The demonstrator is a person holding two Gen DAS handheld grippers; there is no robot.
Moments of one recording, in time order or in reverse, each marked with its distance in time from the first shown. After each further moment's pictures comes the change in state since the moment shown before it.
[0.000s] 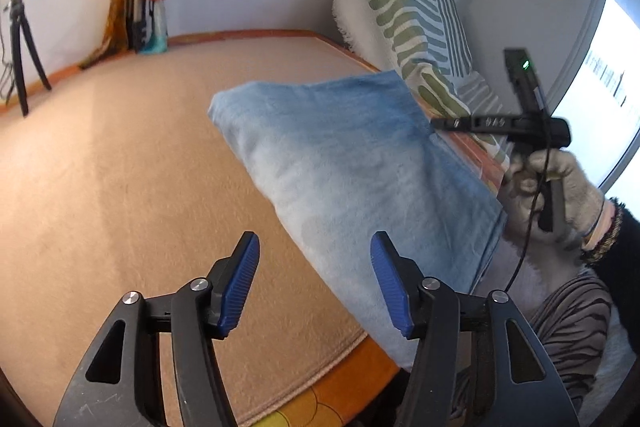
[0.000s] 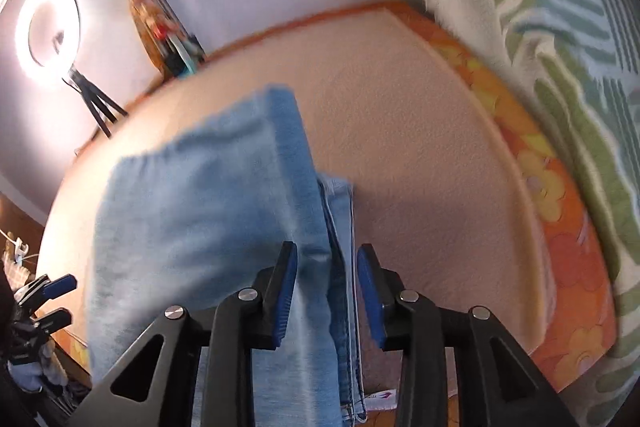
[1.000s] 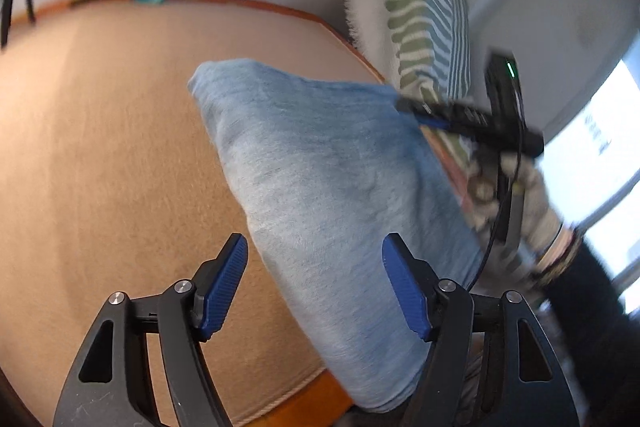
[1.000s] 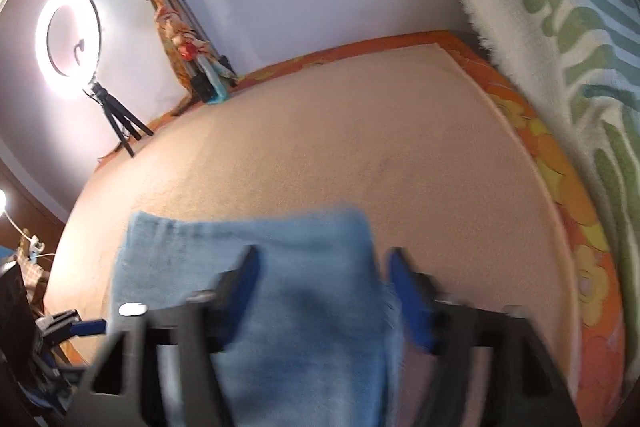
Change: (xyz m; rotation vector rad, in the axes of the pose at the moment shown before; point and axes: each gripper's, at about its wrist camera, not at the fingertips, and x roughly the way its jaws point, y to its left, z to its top) left arm 0.028 0.030 0.016 -0.259 0.064 -0.166; right arm 0.040 0.012 0.048 -0.042 0.015 0.120
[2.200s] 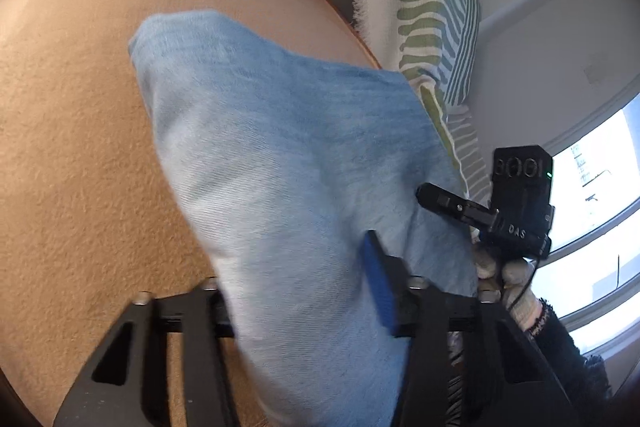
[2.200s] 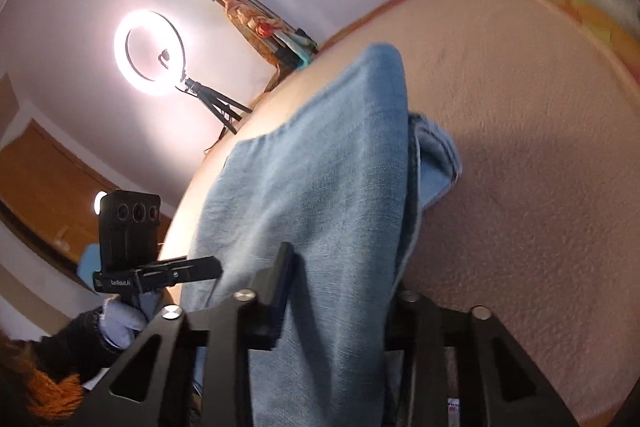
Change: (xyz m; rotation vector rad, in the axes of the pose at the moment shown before) left arm 0.050 -0.007 0.012 -0.100 0.061 -0.080; right arm -0.013 -0.015 -0.077 0.054 0.029 0.412
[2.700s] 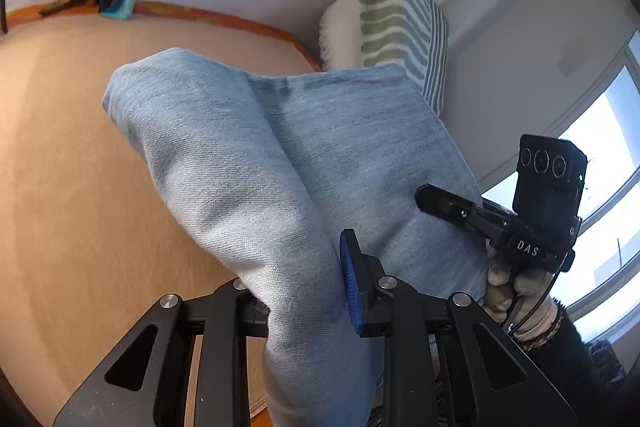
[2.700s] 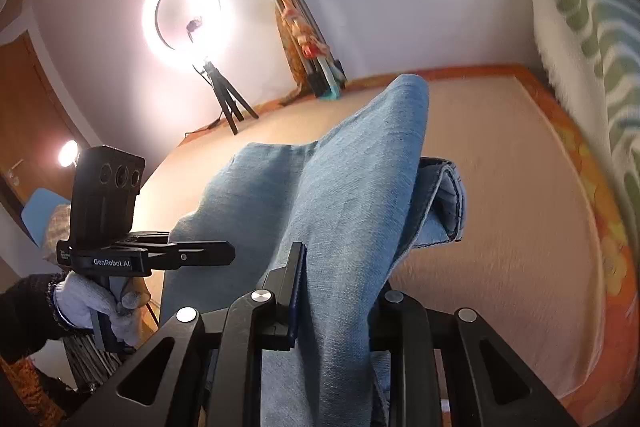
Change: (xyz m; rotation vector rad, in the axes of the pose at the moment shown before) left arm -0.056 -0.027 0.028 0.097 -0.088 -0.026; right arm -0.035 0.102 0.030 -0.255 -0.056 -0.181
